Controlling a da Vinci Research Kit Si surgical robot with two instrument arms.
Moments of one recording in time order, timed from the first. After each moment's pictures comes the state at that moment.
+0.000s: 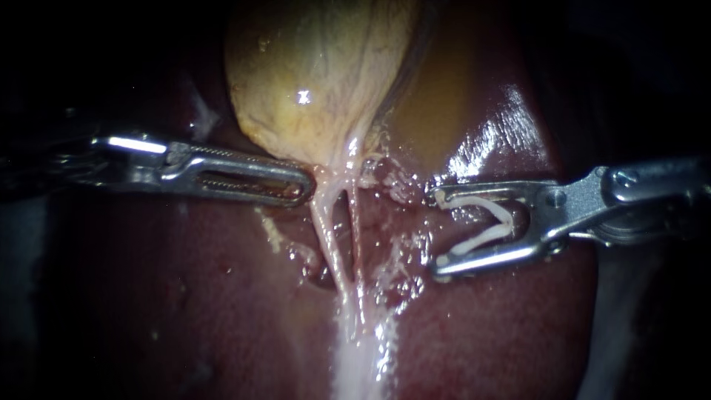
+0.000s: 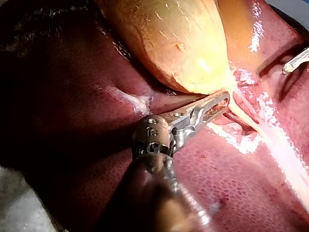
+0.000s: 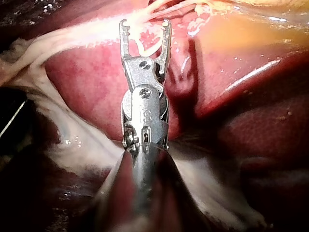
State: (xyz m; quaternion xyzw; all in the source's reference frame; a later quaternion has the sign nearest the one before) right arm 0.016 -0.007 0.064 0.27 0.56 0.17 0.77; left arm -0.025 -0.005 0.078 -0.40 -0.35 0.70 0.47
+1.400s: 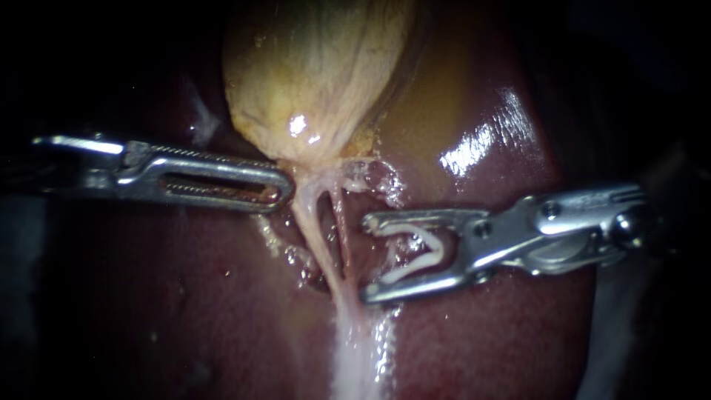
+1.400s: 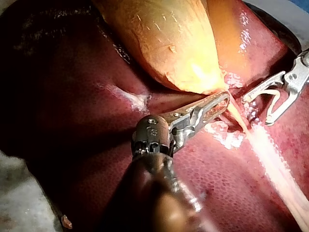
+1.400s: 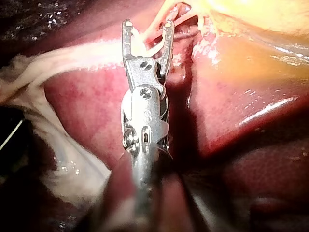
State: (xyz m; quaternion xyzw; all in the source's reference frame) right arm 0.025 -0.012 0.068 0.30 0.56 0.15 0.76; left arm -0.024 -0.005 0.070 -0.41 -0.35 0.69 0.48
